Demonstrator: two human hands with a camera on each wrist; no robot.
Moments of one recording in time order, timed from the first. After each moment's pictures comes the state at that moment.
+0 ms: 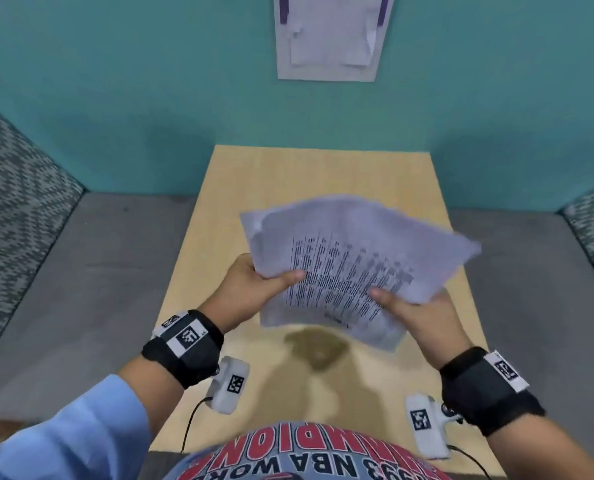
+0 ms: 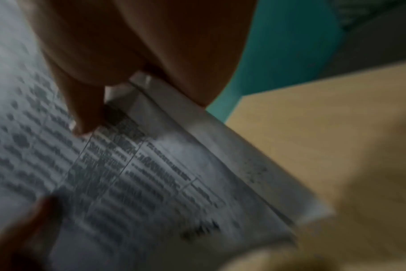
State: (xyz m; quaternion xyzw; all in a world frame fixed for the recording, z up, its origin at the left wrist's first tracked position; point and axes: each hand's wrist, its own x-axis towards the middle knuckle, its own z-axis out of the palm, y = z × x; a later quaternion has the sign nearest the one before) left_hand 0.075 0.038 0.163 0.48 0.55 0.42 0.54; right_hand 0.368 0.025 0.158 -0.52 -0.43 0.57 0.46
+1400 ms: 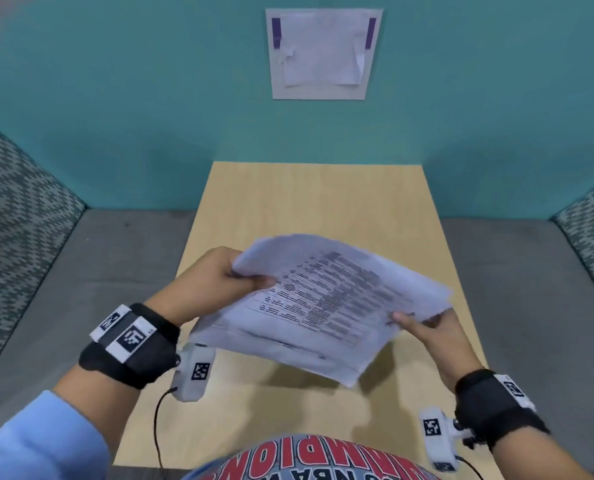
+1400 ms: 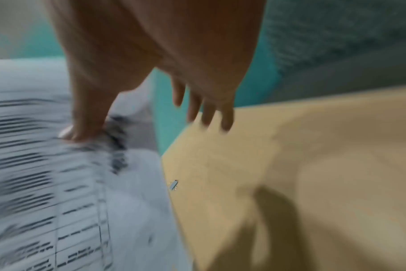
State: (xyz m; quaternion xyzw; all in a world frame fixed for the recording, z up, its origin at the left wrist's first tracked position) left_hand 0.037 0.044 0.239 0.64 0.60 0.21 0.44; right_hand 0.417 0.019 0.121 -0.63 -0.41 0.54 0.38
